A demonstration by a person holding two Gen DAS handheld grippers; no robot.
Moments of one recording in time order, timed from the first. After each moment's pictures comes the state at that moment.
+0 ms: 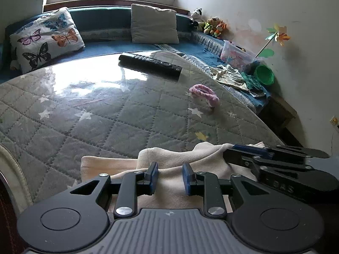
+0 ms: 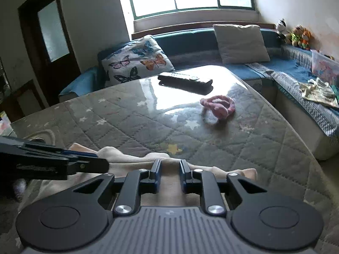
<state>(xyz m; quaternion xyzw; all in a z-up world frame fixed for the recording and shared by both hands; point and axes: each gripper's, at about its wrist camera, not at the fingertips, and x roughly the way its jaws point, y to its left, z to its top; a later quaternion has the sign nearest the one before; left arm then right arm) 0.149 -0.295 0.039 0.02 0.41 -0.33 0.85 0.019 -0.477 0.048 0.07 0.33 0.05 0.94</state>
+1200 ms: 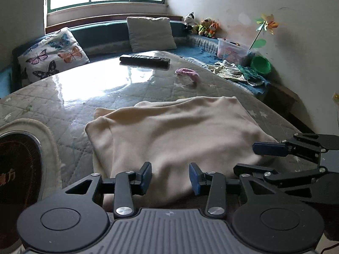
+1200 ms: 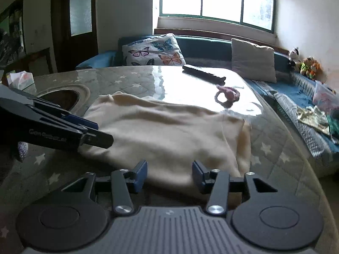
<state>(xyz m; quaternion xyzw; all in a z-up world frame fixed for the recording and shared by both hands) 0.029 -0.255 0.039 0.07 0.36 -0.32 0.87 -0.105 -0.440 0.047 -0.02 0.33 0.06 0.94</state>
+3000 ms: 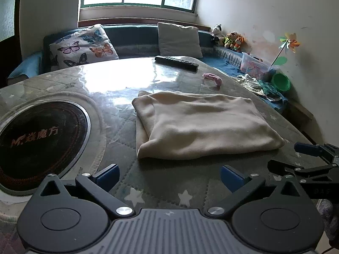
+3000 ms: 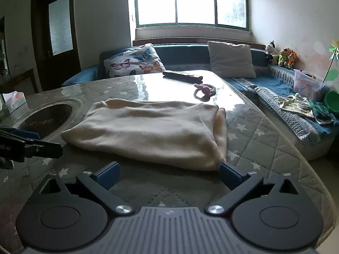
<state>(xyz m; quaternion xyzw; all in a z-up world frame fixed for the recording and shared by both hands) -0.021 -0.195 0.048 0.03 0.35 -0.26 0.90 -0.157 -0.446 0.052 0.02 0.30 0.01 0.95</state>
